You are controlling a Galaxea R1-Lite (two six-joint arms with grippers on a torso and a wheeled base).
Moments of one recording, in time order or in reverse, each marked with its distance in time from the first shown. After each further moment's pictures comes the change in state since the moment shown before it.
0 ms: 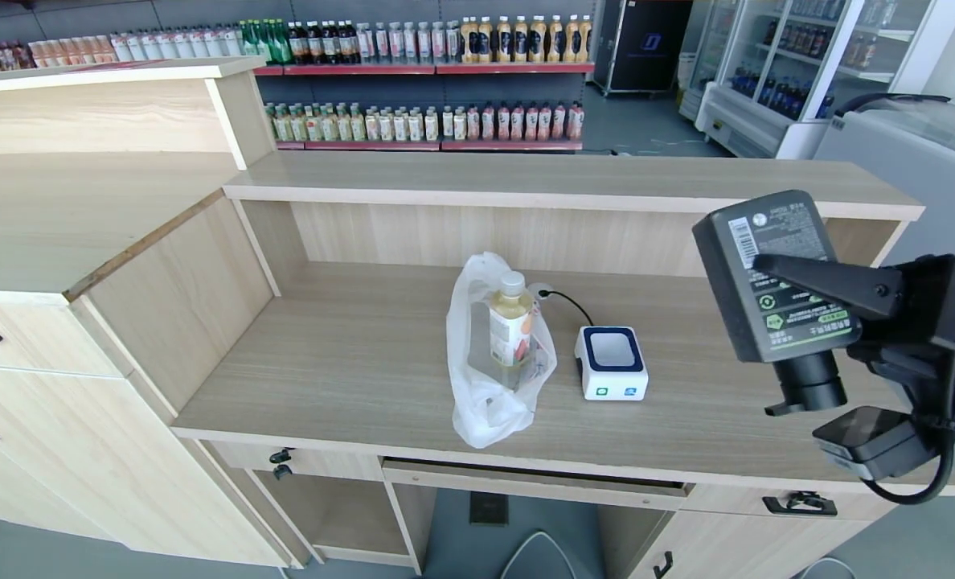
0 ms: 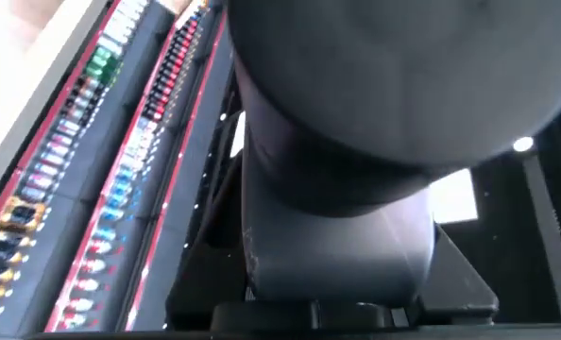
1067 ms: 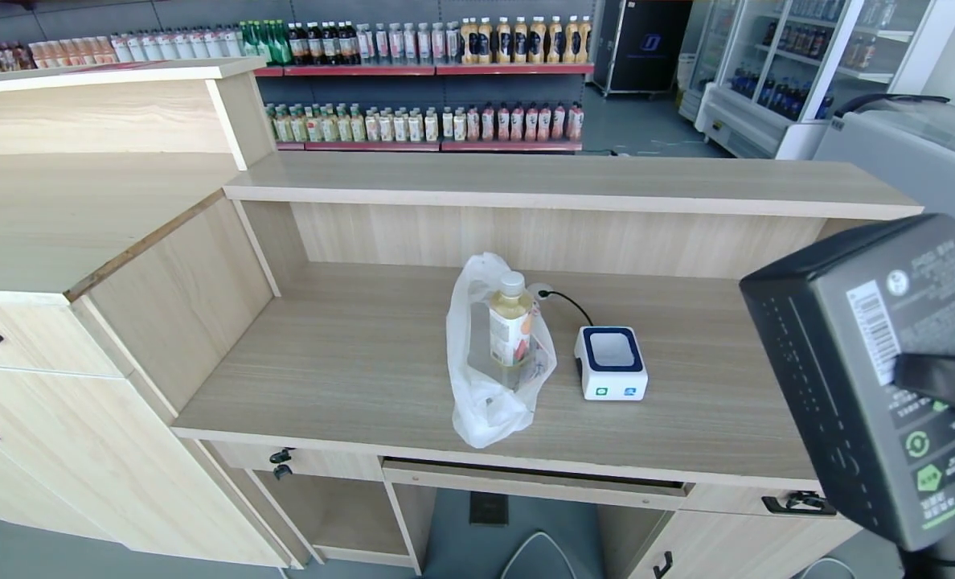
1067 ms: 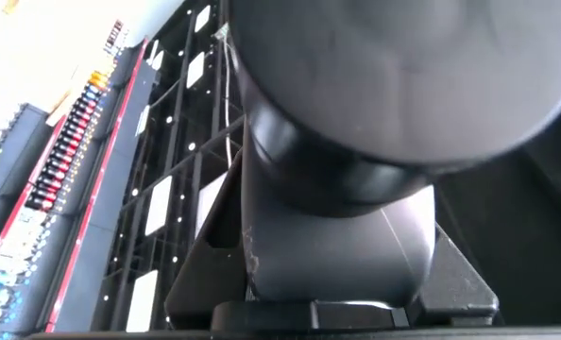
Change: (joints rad) left arm 0.000 0.000 0.000 0.000 0.000 0.000; right arm 0.266 -0.282 0.070 0.174 0.000 -0.051
